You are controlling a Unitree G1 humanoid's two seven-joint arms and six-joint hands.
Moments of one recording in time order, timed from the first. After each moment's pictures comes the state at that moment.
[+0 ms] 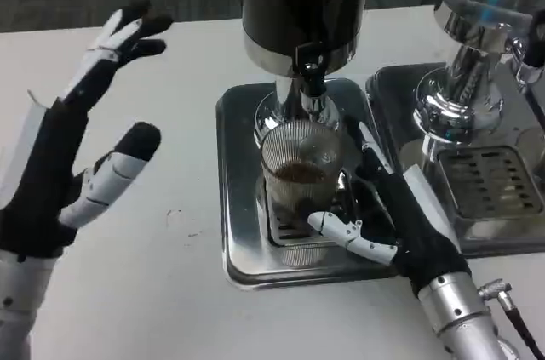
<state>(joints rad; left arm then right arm) -0.05 0.45 0.06 0.37 0.13 -0.99 0.07 -0.09 -0.14 0.21 0.40 -0.29 -0.41 -0.10</state>
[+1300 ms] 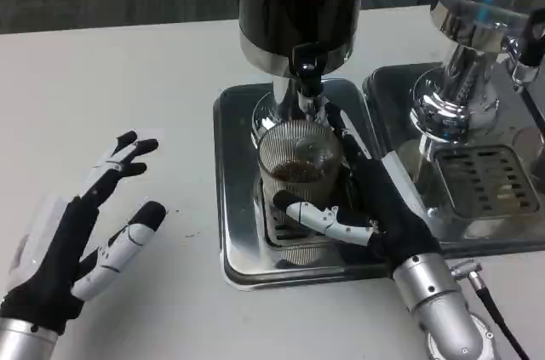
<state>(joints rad) 0.01 0.43 0.06 0.66 0.32 -0.96 0.13 -0.23 -0.07 0.20 0.62 -0.26 -0.48 -0.07</state>
